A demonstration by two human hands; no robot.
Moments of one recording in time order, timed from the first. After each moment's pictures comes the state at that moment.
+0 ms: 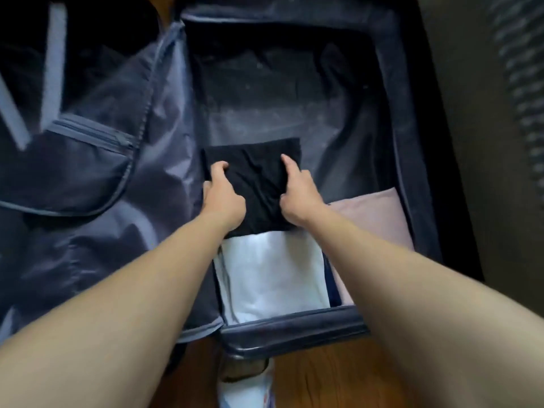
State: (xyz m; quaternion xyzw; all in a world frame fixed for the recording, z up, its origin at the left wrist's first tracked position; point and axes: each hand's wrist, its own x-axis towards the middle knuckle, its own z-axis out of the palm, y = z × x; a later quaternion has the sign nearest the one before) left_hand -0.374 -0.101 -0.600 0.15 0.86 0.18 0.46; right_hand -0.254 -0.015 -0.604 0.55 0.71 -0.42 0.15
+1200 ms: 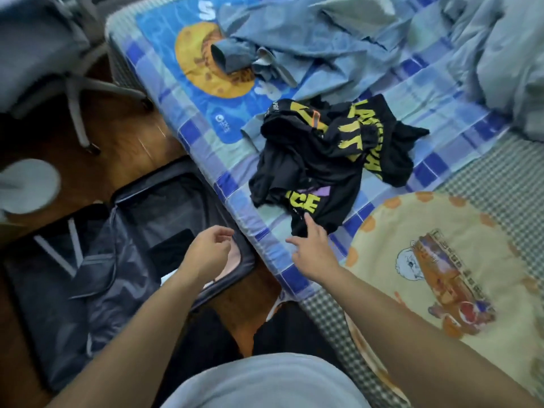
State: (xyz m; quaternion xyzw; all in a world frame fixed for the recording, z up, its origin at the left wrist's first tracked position) left_hand -0.032 -0.021 0.027 0.36 0.77 0.14 0.50; right_hand 0.206 0.010 -0.056 0.60 0.71 -0.33 0.16
